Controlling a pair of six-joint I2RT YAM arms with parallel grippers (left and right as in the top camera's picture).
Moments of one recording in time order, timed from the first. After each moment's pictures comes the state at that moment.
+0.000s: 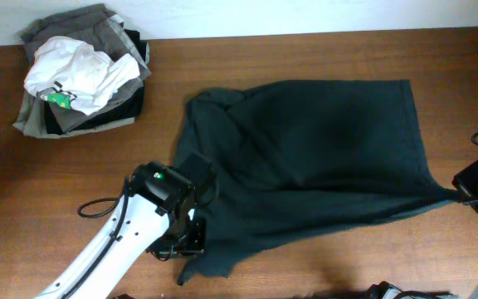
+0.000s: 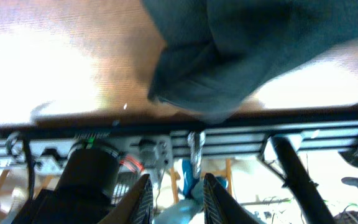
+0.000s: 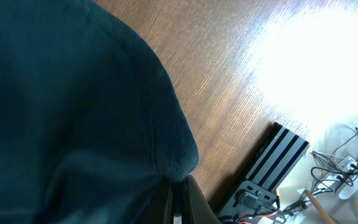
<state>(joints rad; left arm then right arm) -0.59 1.37 1.16 -1.54 0.13 -0.53 -0.60 1.34 1.48 -1.52 0.10 0.45</state>
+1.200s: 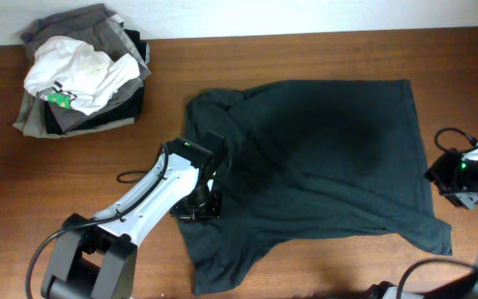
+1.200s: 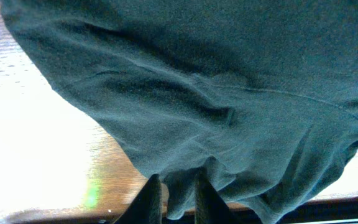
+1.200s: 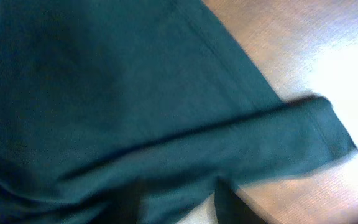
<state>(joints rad) -0.52 1.72 1.15 -1.20 0.11 -0.41 -0.60 1.44 1.21 -1.12 -0.19 0.28</state>
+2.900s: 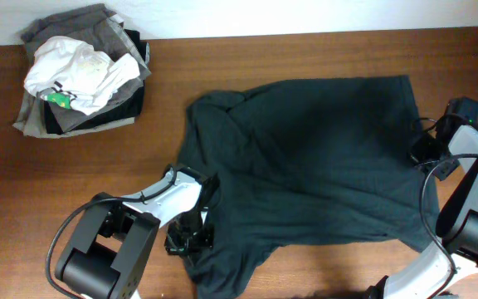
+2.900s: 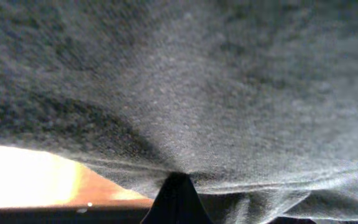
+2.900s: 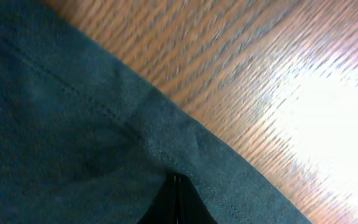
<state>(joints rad) -0.52 1.82 0.89 -1.11 0.21 -0.41 -0.50 1.98 1.25 -0.65 0.08 0.39</state>
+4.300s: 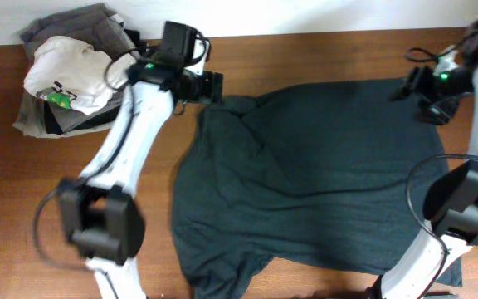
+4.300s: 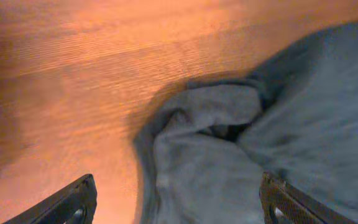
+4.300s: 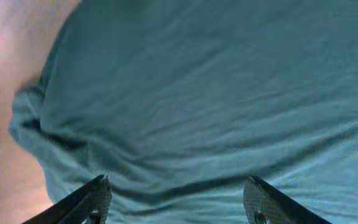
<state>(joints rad) -0.29 2.05 1.87 -0.85 0.08 -0.07 -0.34 2.09 2.13 -1.52 -0.36 0.19</state>
